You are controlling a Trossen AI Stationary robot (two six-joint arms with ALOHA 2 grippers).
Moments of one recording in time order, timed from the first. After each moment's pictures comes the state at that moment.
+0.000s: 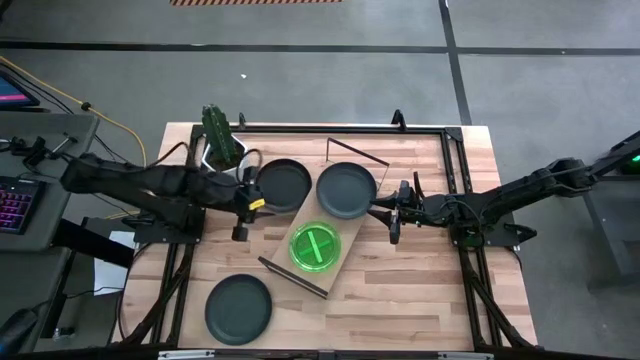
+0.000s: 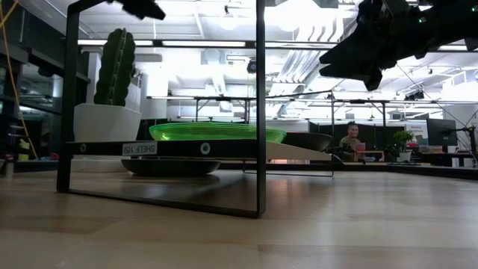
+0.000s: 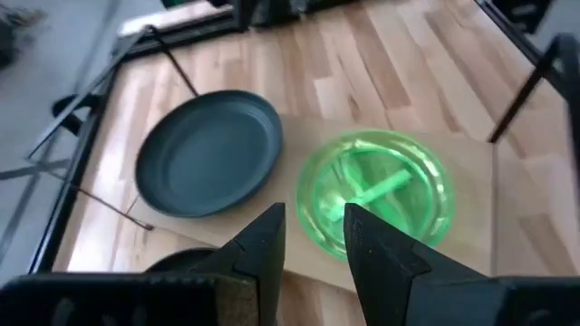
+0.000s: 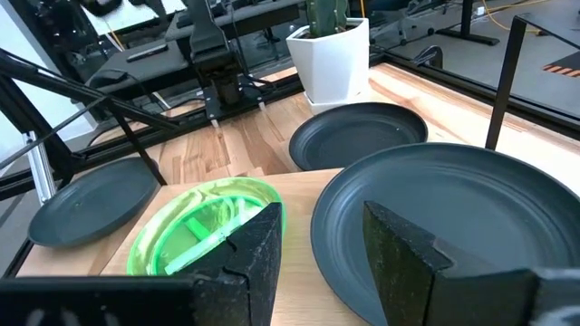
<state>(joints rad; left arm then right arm) -0.16 0.98 0.93 -0.55 -0.17 0.15 0.21 0.99 0.36 0.37 0.42 0.36</state>
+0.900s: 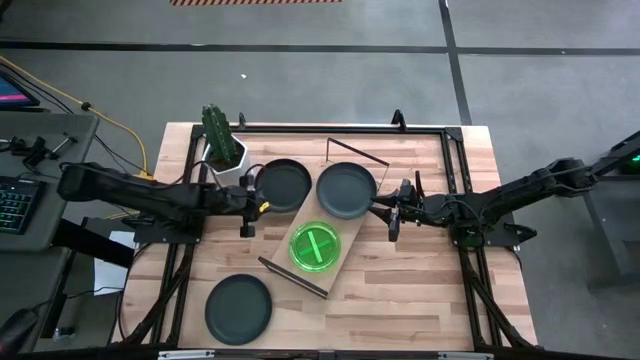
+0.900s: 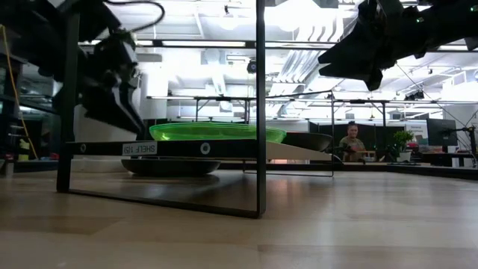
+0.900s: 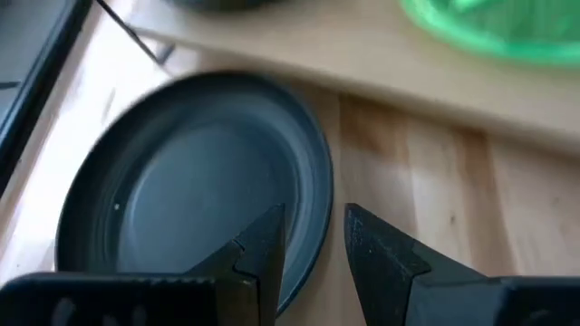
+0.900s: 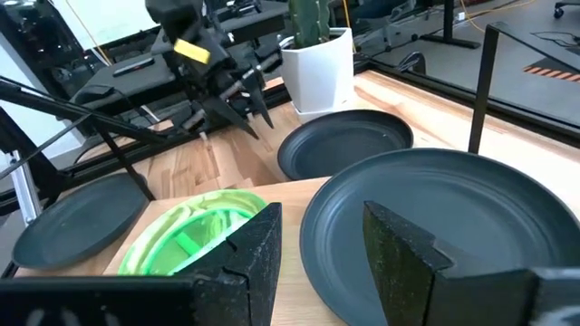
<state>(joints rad) 0.00 0.97 0.35 -0.12 -0.25 0.17 0.20 0.99 0.36 0.39 0.46 0.38</state>
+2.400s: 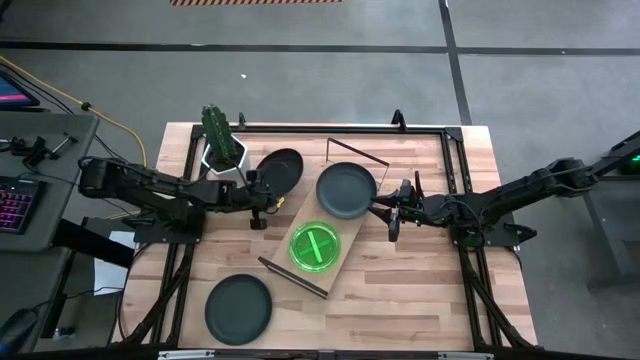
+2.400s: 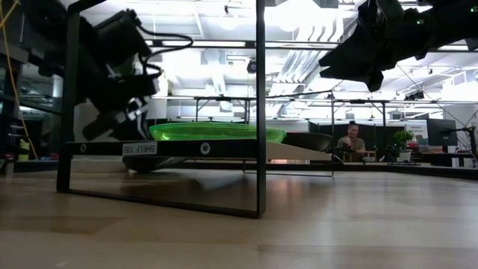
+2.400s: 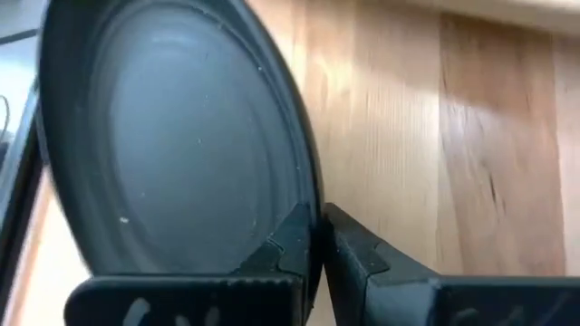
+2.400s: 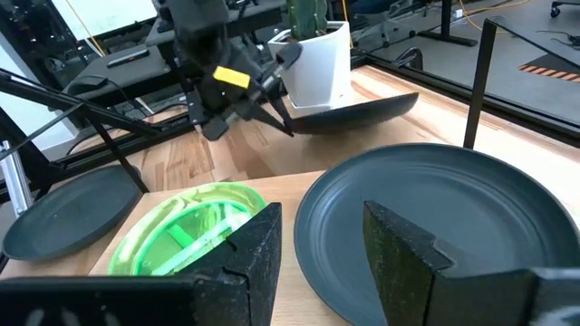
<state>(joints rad) 0.07 1.26 0.46 -0.12 -0.36 0.22 0.20 0.99 0.36 0.37 0.47 0.38</state>
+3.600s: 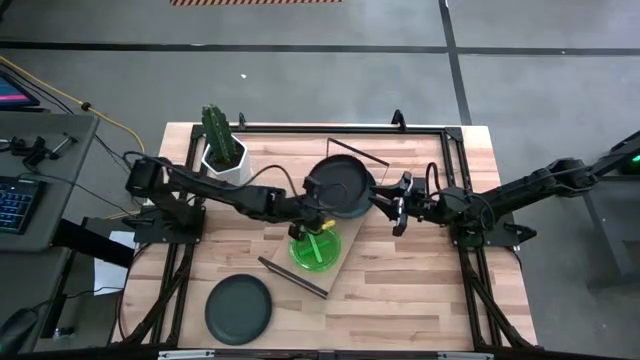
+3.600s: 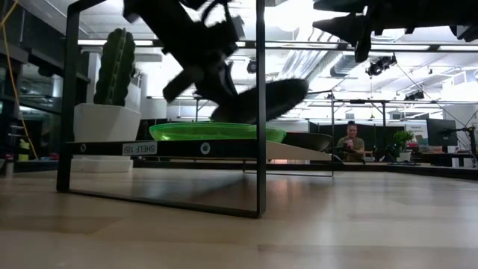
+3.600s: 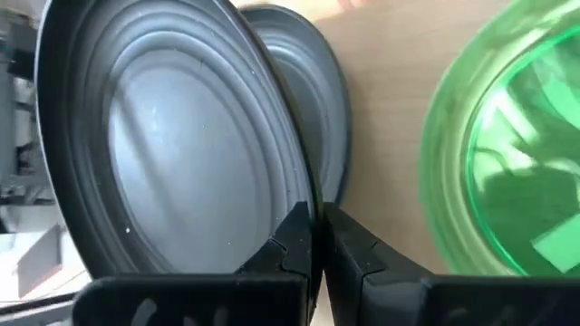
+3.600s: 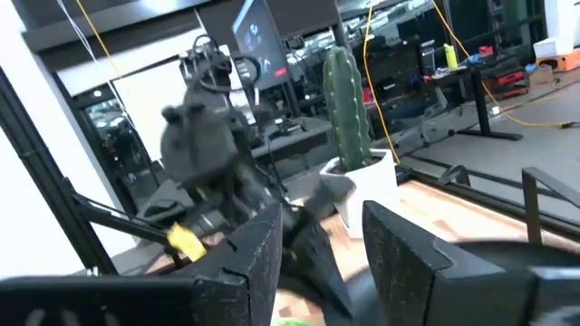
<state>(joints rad) -0.09 1.69 1.09 -0.23 -0.40 0.61 0.21 0.99 0.36 0.76 0.45 0.28</state>
